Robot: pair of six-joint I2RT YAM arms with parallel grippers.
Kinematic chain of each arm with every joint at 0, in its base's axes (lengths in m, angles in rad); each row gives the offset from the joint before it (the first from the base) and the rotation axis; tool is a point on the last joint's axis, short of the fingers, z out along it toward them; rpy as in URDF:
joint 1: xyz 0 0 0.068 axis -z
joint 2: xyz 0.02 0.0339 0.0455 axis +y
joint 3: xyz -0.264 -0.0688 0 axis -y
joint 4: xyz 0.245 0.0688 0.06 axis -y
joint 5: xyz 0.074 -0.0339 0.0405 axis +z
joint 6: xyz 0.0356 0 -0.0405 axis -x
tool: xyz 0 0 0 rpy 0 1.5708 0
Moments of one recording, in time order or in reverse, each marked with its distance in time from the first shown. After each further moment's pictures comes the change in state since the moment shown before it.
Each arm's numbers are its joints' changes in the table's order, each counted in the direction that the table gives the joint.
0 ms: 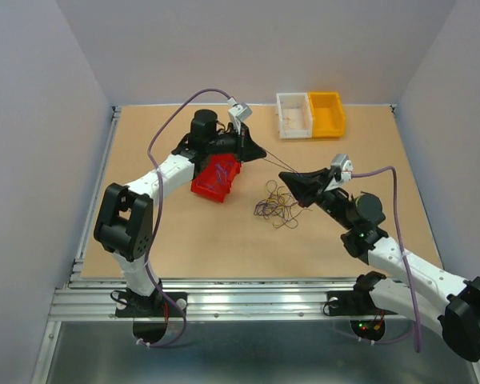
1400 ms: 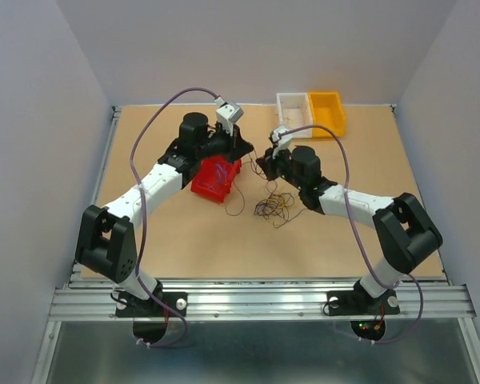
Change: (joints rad) left arm 0.027 -0.202 -0.078 -0.095 0.277 -0.138; right arm 0.021 0.720 0.472 -0.286 -0.282 0.199
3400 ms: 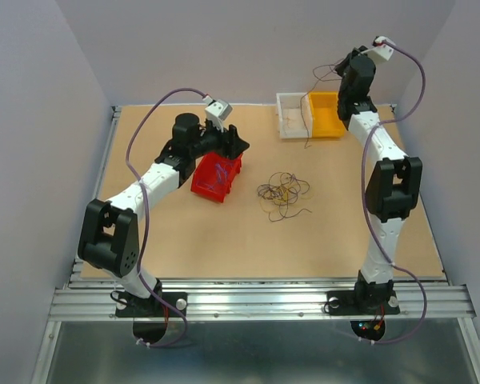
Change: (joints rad) left arm -0.074 0.043 -0.052 0.129 0.043 0.006; right arm 0.465 0.453 1.009 -0.195 -0.523 -0.358
